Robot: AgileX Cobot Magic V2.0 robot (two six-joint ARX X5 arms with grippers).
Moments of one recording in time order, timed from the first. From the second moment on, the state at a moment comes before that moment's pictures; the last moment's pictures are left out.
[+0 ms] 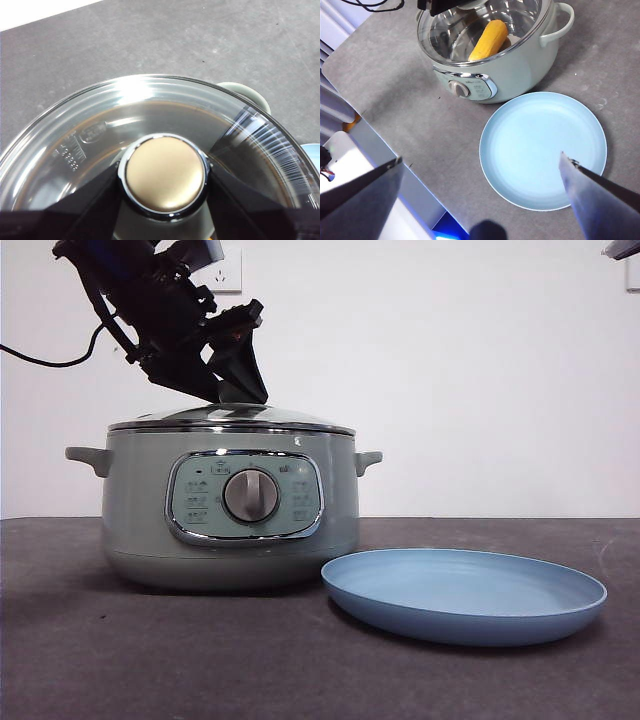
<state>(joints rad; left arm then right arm) -0.39 1.63 1.26 -0.20 0.18 0.08 0.18 0.96 1.15 -1.00 -0.60 -0.20</state>
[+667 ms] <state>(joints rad) -0.39 1.48 1.43 -0.45 0.19 0.08 0.18 0.96 1.15 -1.00 -0.60 -0.20</state>
